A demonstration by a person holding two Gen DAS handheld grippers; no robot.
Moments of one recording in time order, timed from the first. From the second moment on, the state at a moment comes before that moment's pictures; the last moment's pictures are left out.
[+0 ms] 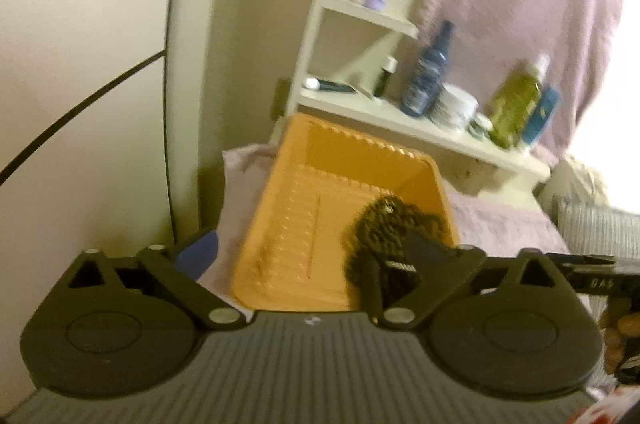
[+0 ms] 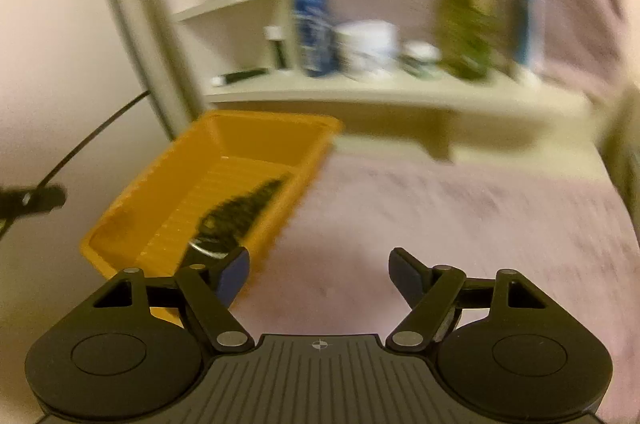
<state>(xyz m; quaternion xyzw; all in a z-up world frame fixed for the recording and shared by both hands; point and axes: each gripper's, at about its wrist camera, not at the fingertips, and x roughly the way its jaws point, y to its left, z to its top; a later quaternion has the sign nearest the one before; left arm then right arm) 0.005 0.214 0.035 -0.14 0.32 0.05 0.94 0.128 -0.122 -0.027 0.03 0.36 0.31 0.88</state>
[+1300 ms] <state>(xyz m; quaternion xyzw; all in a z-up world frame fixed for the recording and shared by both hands) -0.039 0.039 0.008 -0.01 0.41 0.01 0.91 0.011 -0.204 -0.025 0.05 0.43 0.18 0.88</state>
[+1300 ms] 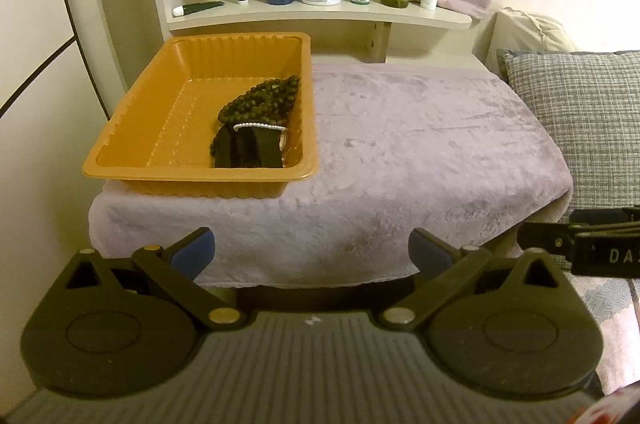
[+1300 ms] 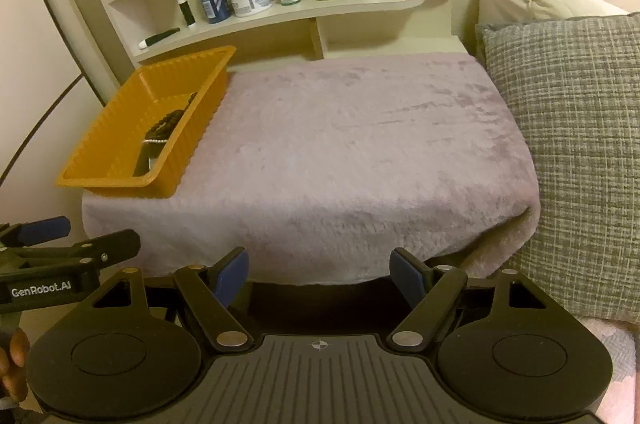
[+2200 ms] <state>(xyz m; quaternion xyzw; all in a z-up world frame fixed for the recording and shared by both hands) -0.040 0.041 0.010 -0.02 0.40 0.01 0.91 0.013 -0.201 -0.024 0.04 0.43 0.19 0.88</state>
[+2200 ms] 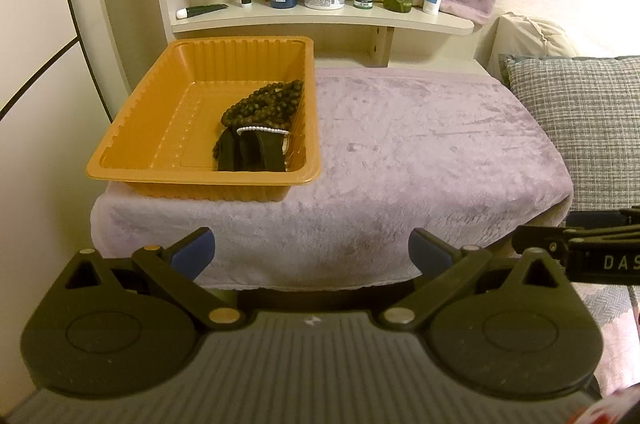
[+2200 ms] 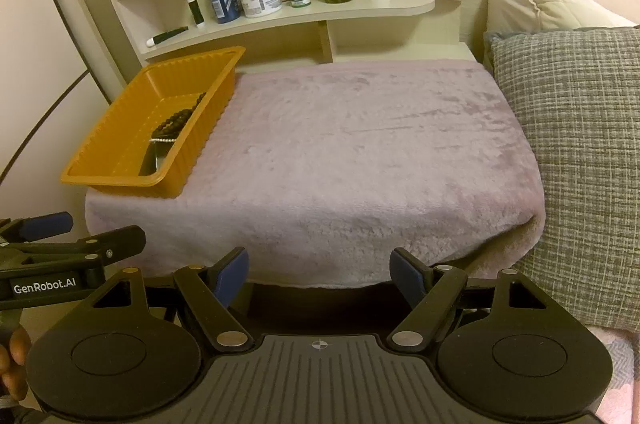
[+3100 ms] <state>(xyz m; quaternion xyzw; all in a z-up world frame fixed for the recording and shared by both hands) -0.040 0.043 0.012 -0.02 0.40 0.02 0.92 0.014 -0.199 -0.024 0.04 0.43 0.19 0.88</state>
